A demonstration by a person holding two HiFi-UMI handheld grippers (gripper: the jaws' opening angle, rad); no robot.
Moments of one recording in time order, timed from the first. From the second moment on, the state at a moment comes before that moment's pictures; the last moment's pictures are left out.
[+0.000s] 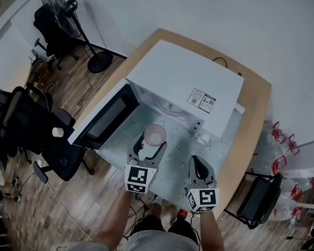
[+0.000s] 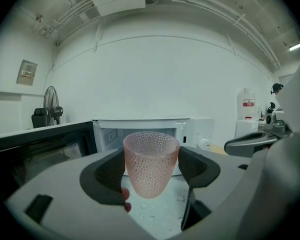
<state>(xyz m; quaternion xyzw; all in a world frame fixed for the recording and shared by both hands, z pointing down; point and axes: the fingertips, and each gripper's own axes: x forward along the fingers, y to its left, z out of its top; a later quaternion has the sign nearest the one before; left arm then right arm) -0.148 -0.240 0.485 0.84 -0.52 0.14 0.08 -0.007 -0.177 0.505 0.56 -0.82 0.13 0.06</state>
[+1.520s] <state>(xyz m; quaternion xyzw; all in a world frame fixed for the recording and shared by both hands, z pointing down) -0.008 -0.040 0.553 0.88 -0.44 0.16 0.11 0.126 -0.015 0.542 0.61 -0.78 0.12 0.07</state>
